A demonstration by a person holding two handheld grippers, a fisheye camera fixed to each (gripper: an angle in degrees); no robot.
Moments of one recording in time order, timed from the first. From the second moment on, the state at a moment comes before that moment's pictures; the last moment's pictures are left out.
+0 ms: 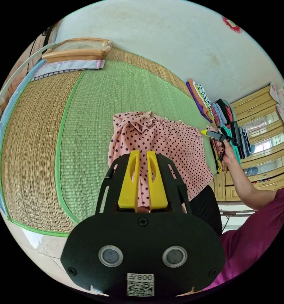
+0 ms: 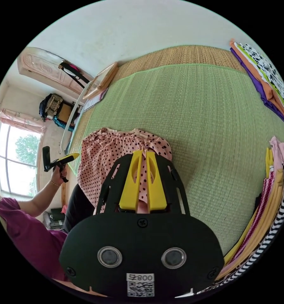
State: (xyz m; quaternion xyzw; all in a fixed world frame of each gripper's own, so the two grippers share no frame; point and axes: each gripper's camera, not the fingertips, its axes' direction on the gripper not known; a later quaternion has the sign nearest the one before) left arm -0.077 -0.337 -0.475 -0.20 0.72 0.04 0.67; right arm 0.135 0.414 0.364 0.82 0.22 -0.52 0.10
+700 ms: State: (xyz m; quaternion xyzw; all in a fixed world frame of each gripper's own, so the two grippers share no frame) left arm -0.125 -0.213 -0.542 -0.32 0.70 0.01 0.64; right arm 0.291 0.194 0.307 0.80 0.12 -0.55 0.21
